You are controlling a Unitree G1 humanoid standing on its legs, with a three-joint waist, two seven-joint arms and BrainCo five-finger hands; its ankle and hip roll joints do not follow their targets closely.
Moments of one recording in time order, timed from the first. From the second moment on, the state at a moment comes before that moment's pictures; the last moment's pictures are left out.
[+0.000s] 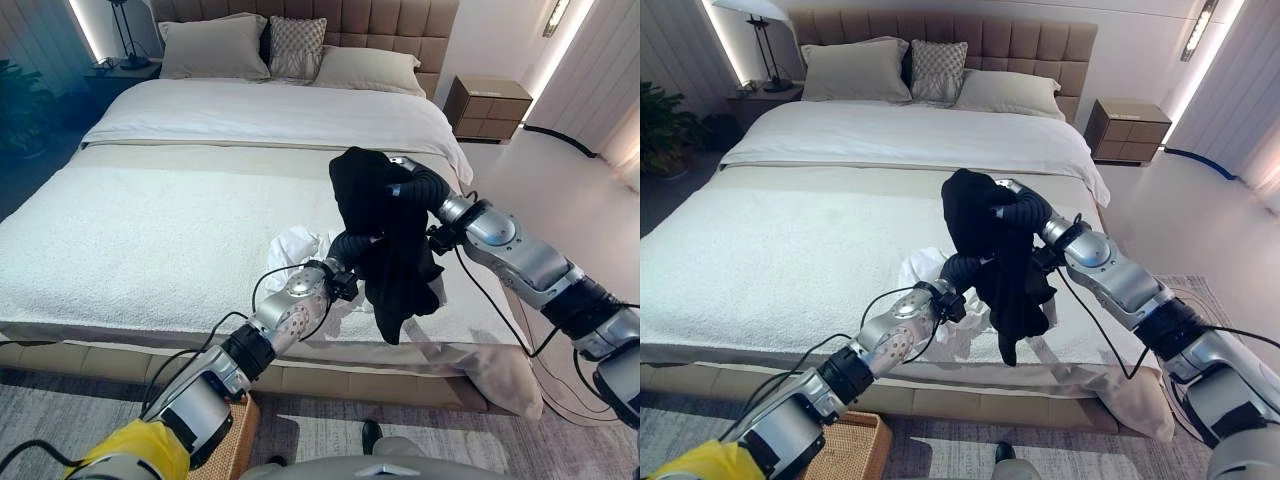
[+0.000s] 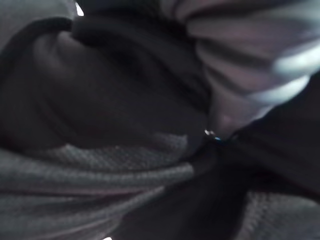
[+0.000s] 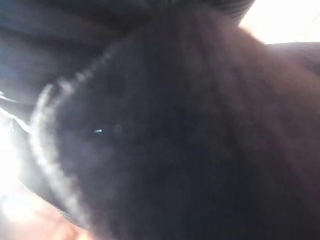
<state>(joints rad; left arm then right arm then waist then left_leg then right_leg) -0.56 0.20 -0.71 0.34 -0.93 0.01 0.08 -0.68 -0.83 0.62 0.07 0.69 0.00 0.02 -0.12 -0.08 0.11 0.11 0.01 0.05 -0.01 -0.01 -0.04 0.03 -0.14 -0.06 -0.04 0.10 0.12</state>
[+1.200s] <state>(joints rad) -0.21 0.29 -0.04 -0.14 -1.04 -0.11 0.13 0.22 -0.34 0.04 0.03 0.15 -0.08 -0.09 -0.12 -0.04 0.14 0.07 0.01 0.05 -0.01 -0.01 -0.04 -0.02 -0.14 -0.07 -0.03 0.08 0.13</state>
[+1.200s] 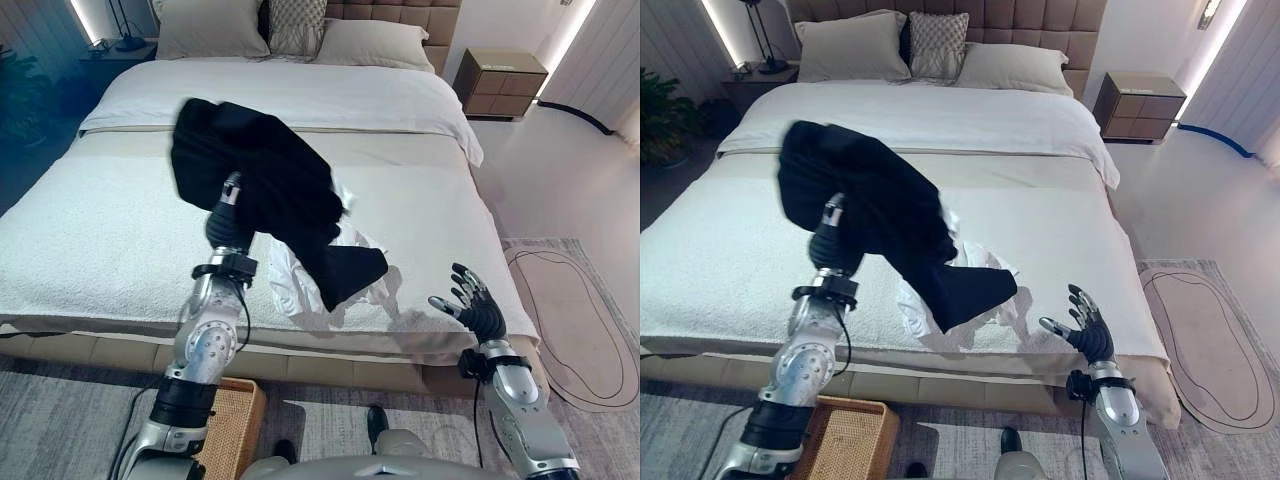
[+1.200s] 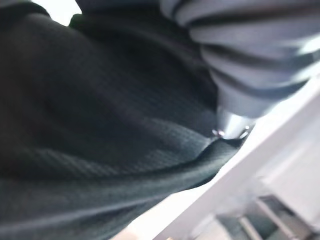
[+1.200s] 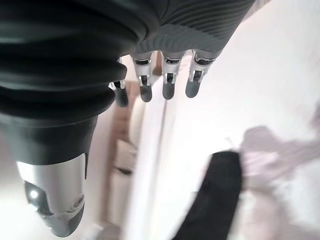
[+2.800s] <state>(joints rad) 0.11 0.54 0.18 0.51 -0.39 -0.13 0.17 -0.03 -0.38 0.18 0.92 -0.20 -0.03 -0.12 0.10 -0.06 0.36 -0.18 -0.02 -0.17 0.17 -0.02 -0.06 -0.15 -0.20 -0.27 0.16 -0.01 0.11</state>
